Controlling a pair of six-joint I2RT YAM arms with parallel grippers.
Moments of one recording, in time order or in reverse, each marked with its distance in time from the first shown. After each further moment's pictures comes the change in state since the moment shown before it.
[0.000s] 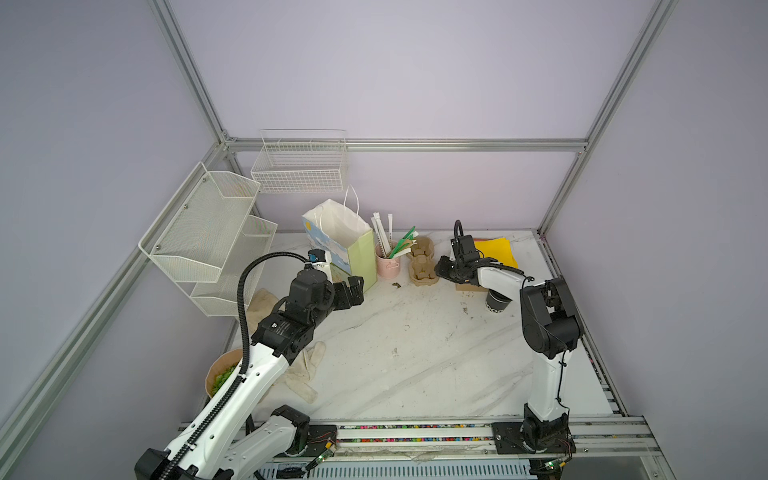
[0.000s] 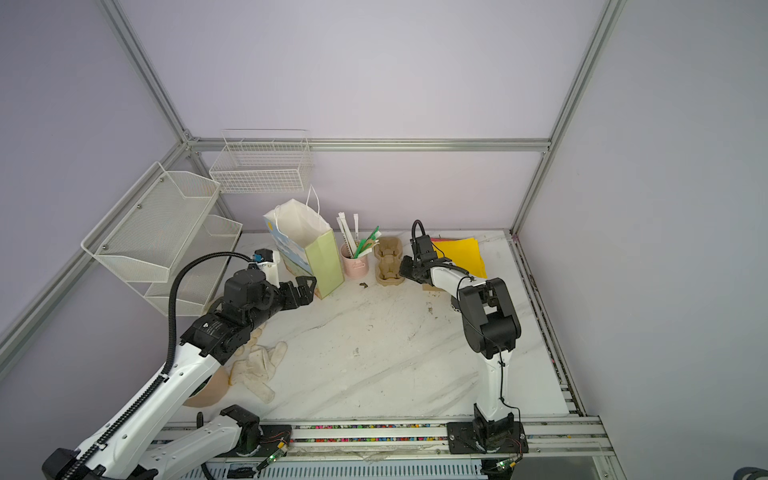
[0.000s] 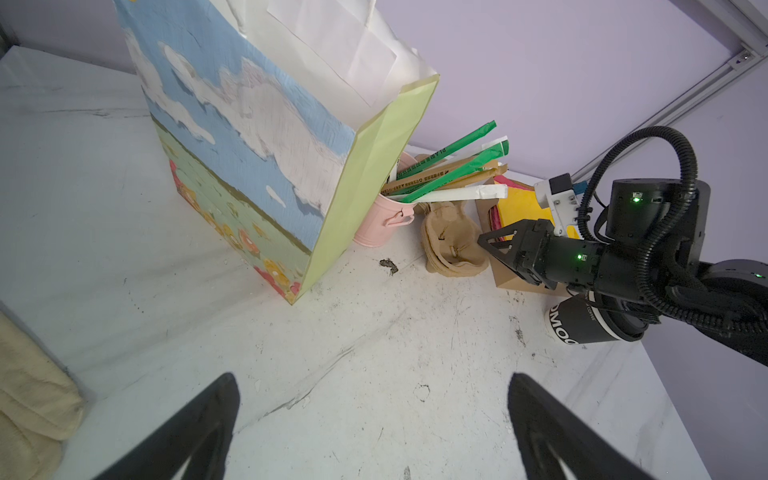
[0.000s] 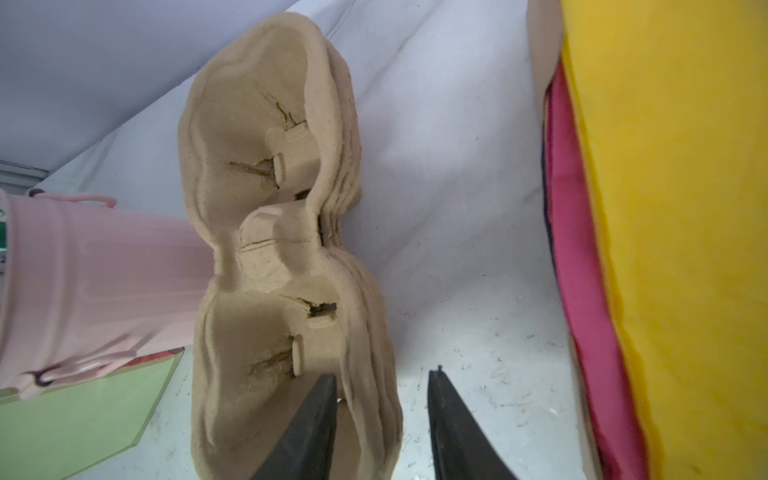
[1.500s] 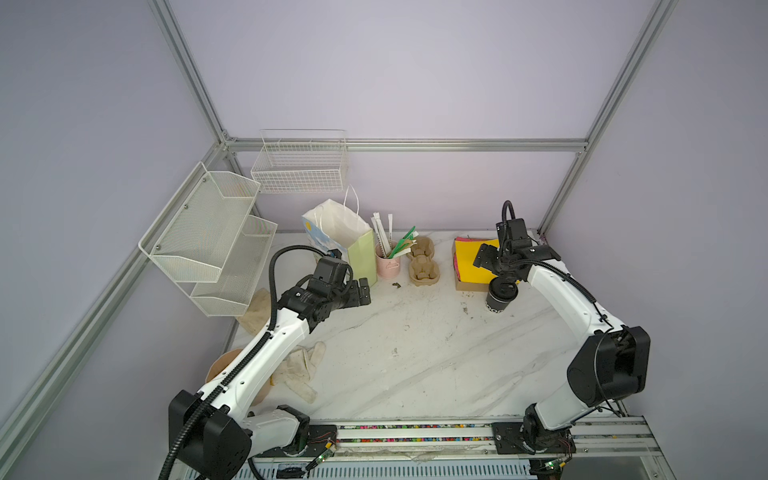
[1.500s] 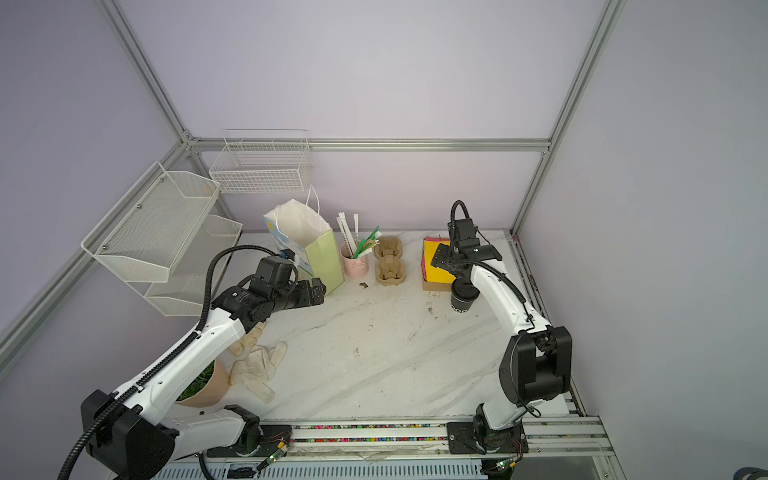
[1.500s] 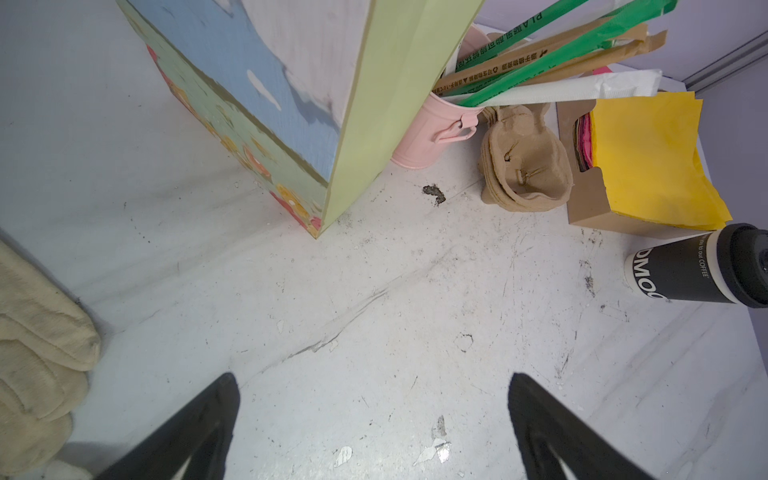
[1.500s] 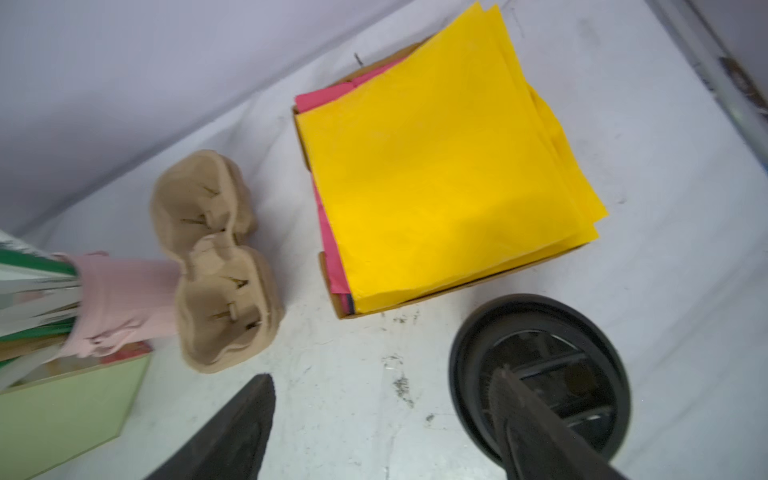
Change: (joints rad) left arm -0.005 0.254 0.142 -0.203 0.009 0.000; right arm -0.143 -0.449 -0.005 -0.466 0.167 -0.012
